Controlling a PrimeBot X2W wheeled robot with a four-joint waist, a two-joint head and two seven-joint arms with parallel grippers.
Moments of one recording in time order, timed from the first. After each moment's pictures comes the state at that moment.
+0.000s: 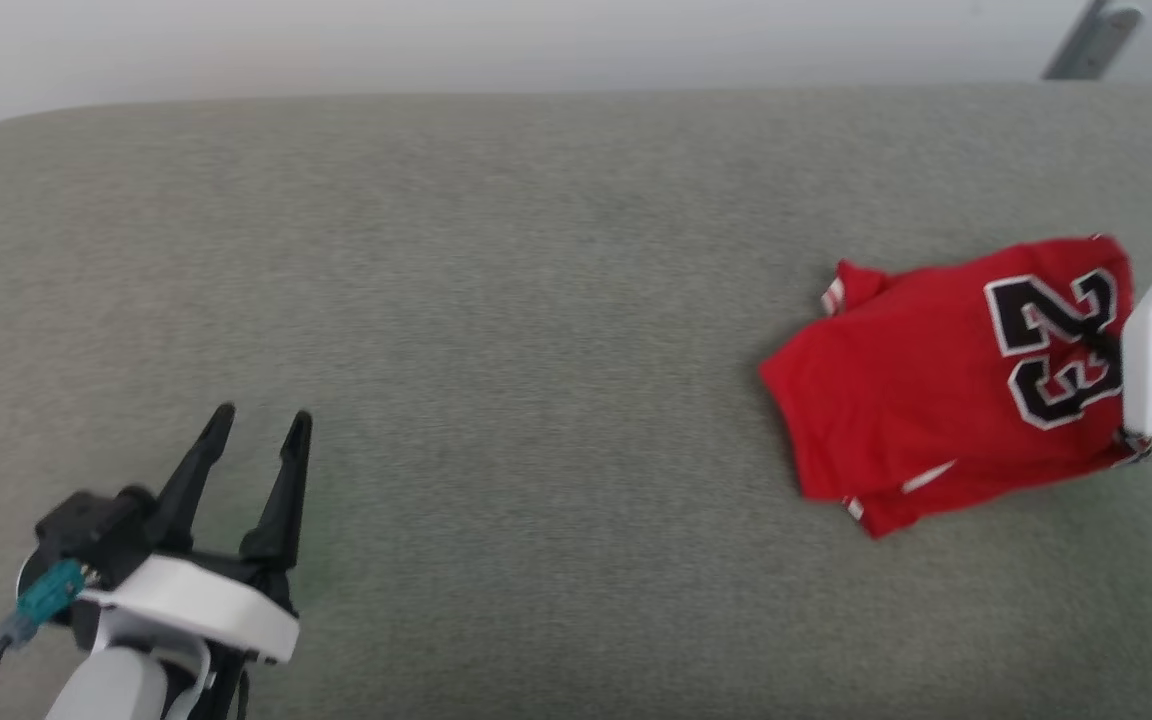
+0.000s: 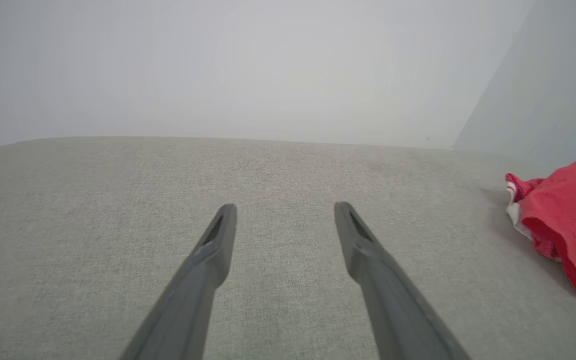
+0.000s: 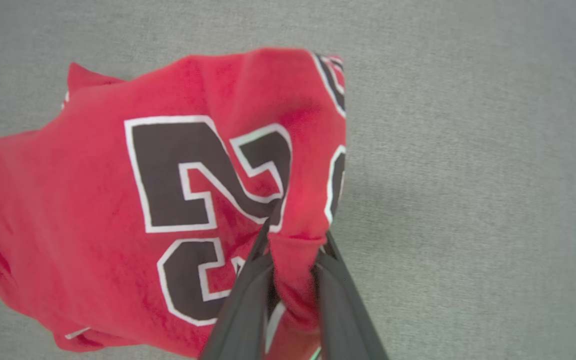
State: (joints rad) left arm -0.14 0.38 -0.21 0.22 -0.53 -0.13 -0.26; right arm -0.66 -0.55 0.25 0.55 0.61 0.13 0.73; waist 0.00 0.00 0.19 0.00
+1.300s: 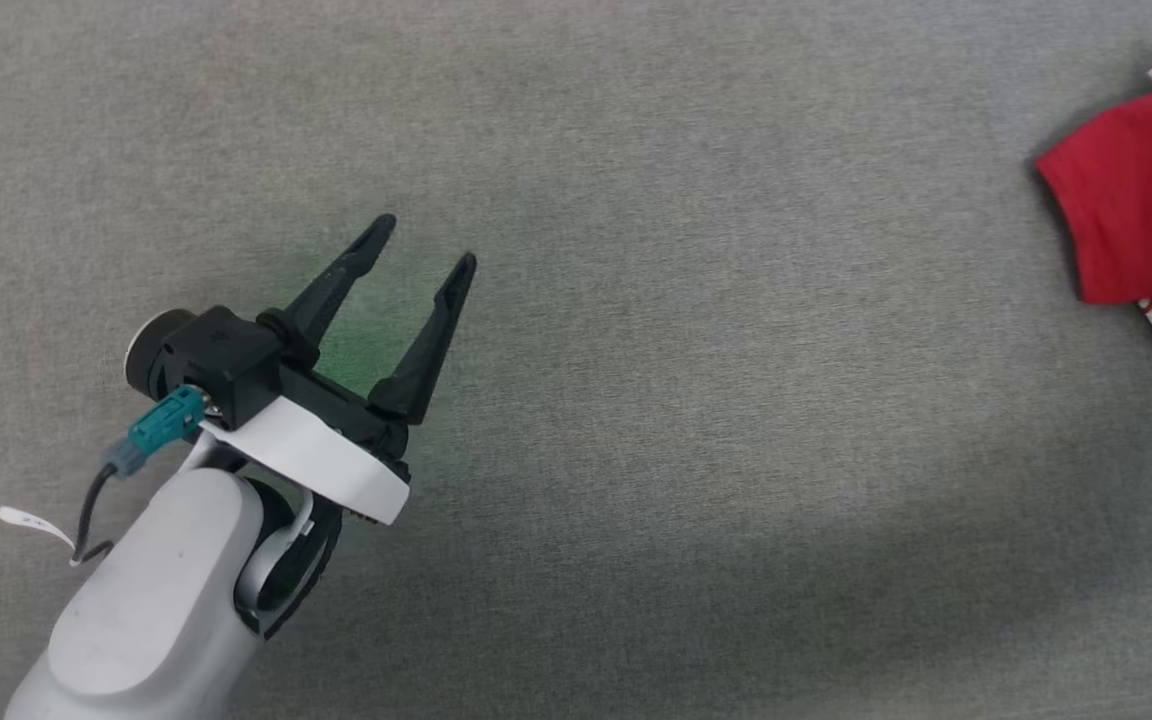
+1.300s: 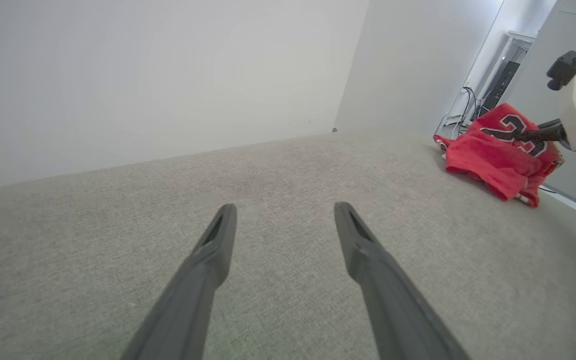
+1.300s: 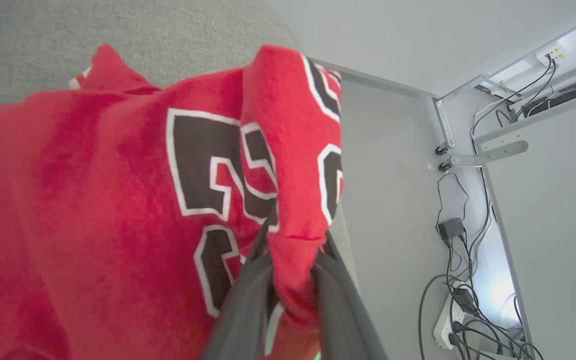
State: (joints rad) left arm -0.52 0.44 -0.55 0.18 -0.56 -0.13 -0.26; right arm -0.93 -0.49 -0.19 0.92 -0.17 0.13 0.30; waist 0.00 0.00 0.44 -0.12
